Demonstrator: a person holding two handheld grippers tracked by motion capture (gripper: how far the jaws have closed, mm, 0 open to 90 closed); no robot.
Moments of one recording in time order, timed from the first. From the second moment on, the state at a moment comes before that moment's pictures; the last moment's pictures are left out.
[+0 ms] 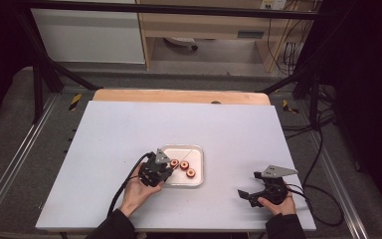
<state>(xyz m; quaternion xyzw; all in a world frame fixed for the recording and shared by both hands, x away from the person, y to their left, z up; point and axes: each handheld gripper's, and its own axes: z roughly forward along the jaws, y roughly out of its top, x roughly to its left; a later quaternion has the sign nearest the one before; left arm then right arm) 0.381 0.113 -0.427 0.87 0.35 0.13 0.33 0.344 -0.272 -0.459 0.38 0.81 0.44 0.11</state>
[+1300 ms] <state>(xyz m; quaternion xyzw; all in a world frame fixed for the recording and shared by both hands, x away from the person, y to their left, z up) 0.352 0.078 -0.410 0.90 0.26 0.11 0.32 0.337 -0.220 -0.441 0.30 0.86 0.38 0.18</state>
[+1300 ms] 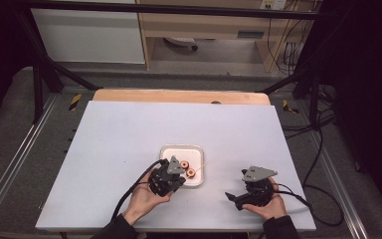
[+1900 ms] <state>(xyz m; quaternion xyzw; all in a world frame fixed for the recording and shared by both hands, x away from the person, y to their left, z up) 0.356 0.051 -0.400 0.93 0.22 0.11 0.28 0.333 -0.188 -0.422 0.18 0.90 0.30 0.26</state>
